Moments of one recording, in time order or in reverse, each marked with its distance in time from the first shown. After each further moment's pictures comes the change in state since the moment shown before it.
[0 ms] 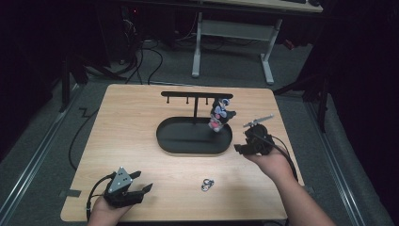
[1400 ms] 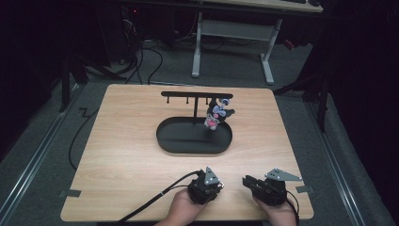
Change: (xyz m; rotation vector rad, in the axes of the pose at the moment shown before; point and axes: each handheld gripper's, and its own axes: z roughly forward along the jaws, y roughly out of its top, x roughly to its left) left arm -0.155 0.090 0.156 0.177 -0.219 0.070; right arm 0.011 -0.153 0.014 -0.349 0.205 0.135
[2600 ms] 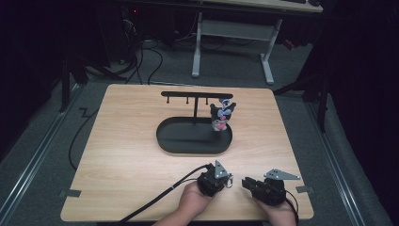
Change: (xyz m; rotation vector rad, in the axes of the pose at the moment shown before) left arm 0.004 0.020 0.025 -0.024 0.020 0.022; right arm -0.006 -0.005 0.007 0.043 0.022 0.016
